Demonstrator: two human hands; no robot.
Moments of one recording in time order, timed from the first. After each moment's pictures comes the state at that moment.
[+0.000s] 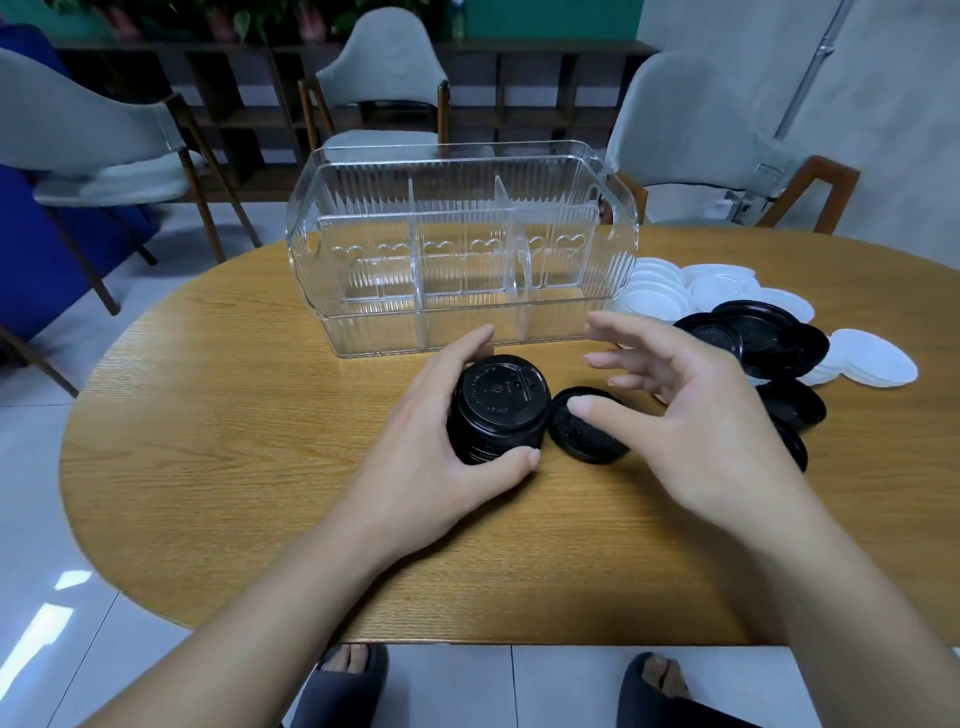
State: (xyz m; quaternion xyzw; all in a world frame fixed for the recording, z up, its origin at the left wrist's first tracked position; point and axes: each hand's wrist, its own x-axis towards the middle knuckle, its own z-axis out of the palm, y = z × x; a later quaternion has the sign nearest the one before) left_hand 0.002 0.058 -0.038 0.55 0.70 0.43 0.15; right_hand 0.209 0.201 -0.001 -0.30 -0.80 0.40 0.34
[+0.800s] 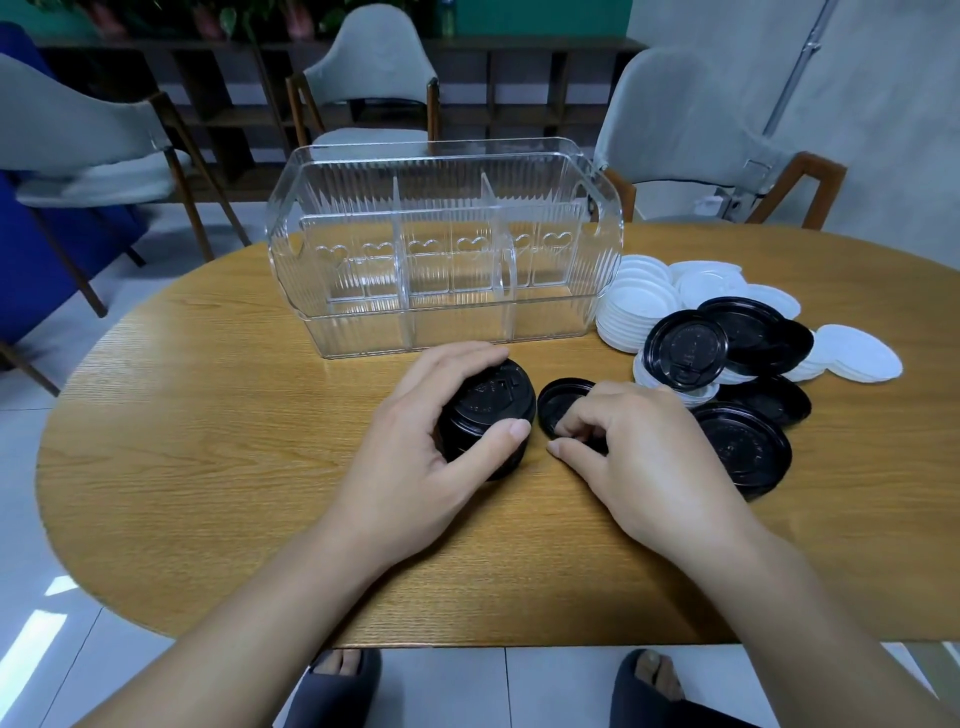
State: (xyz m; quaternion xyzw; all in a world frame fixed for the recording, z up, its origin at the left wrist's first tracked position) left_hand 0.008 0.065 -0.042 0.59 0.64 0.48 0.09; right_hand 0.202 0.192 -0.025 -0.35 -0.90 0.15 0.20
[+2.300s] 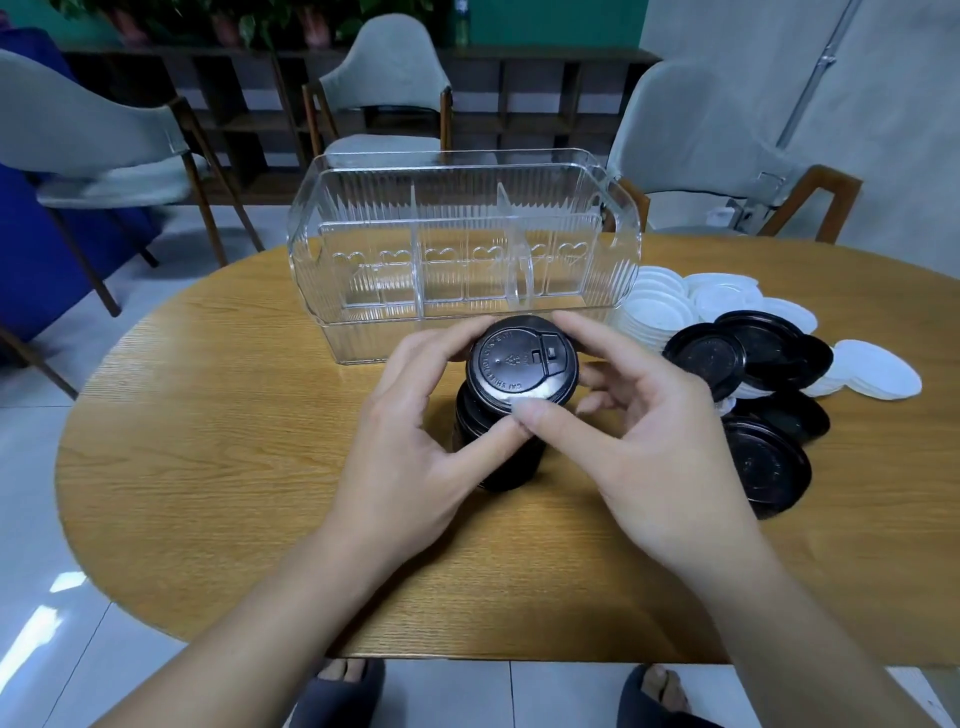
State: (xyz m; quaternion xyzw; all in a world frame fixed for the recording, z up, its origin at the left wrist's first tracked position) left_hand 0.007 0.060 -0.026 0.55 0.63 0.54 0.02; right_hand 0.183 0.160 0.007 -0.27 -0.73 0.49 0.39
